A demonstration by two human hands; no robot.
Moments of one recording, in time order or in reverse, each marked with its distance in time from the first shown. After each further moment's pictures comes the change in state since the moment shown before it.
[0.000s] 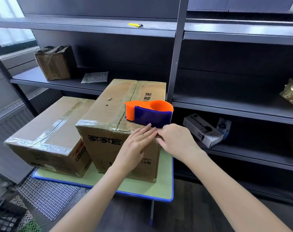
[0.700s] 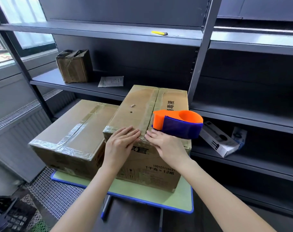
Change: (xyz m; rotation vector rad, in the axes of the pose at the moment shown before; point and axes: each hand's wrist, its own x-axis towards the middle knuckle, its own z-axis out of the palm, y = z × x) left_hand -0.037 -0.092 -0.056 0.099 0.189 -0.232; right_hand 0.059 -0.069 0.040 0.250 0.067 -0.102
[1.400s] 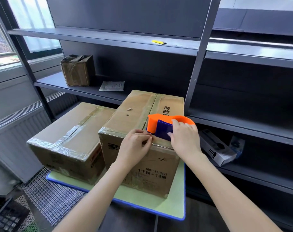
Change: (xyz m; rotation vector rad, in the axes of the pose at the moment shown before) left_hand 0.030 0.070 0.016 -0.112 -0.080 -0.159; right_hand -0.008 0.034 -0.050 -0.301 0.120 0.352
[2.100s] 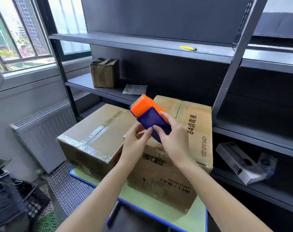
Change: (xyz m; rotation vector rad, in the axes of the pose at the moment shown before) left_hand 0.008 -0.030 -0.062 -0.799 0.212 -0.453; right_hand 0.031 -0.107 0.005 0.889 0.152 0.003
